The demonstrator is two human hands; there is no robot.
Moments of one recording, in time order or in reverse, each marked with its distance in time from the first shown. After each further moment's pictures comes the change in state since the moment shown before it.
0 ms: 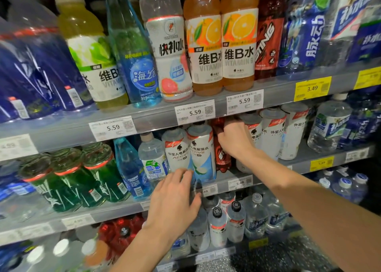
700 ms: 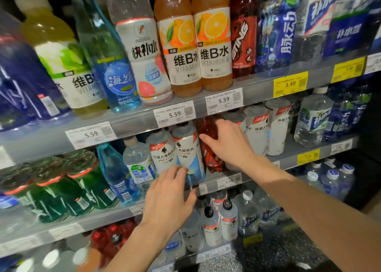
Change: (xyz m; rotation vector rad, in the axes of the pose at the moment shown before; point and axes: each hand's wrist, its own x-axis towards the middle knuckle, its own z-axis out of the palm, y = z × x) left_hand 0.014 0.020 0.003 0.002 0.020 0.012; right_hand -0.023 0.020 -0.019 0.035 0.013 -0.121
